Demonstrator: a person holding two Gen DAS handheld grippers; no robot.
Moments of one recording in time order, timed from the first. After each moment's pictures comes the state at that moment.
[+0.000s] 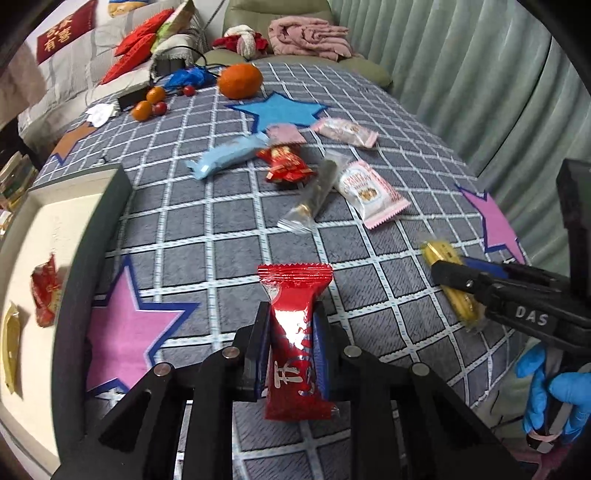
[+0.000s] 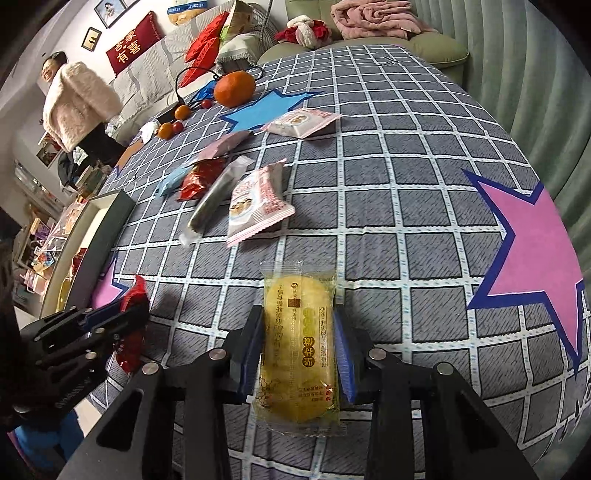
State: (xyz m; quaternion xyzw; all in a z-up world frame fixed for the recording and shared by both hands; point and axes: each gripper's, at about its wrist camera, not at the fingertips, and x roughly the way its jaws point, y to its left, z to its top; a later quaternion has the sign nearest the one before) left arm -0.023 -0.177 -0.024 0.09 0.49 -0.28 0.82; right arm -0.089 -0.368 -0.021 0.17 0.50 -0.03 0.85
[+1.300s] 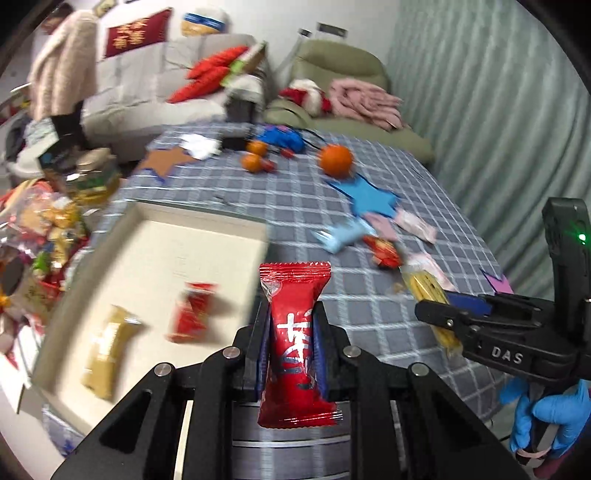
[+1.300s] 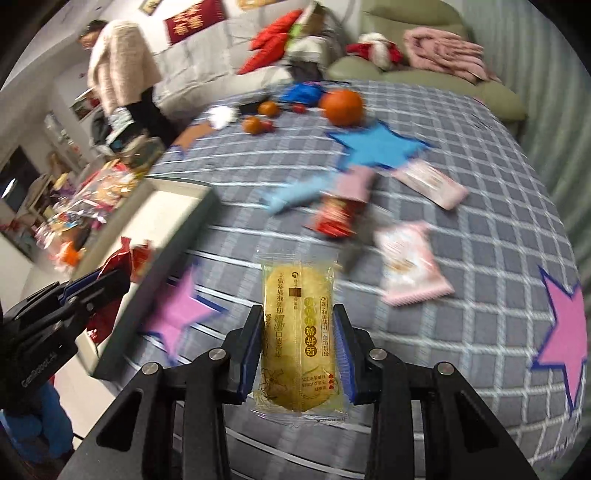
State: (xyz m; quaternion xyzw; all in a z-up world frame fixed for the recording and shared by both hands) left arm 0.003 -0.049 0.046 0.00 0.41 -0.20 0.89; right arm -0.030 -0.243 0.038 0.09 0.49 0.06 0.87
